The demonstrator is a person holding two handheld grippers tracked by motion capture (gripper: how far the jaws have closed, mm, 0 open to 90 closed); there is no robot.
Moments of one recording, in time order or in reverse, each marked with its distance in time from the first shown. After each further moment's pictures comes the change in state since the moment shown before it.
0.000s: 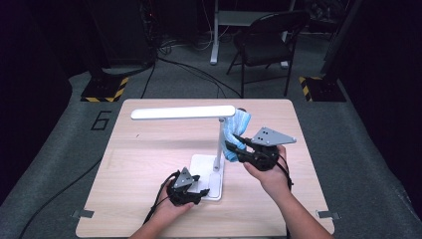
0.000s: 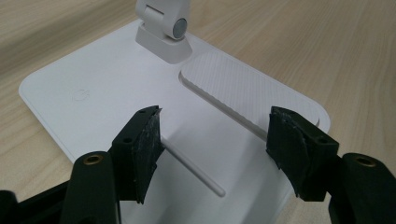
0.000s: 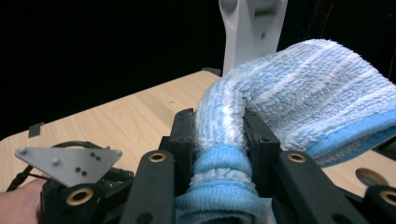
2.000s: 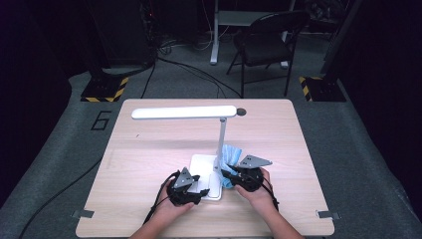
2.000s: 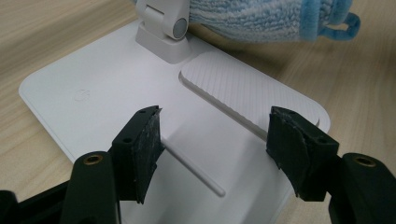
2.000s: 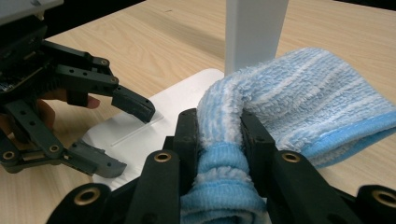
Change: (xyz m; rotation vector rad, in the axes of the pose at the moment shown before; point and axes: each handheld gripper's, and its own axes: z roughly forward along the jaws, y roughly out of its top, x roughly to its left) left arm 0.000 0.000 0.000 -0.002 0.001 -0.003; right arm 0.000 -0.122 0.052 0.202 0.026 0.115
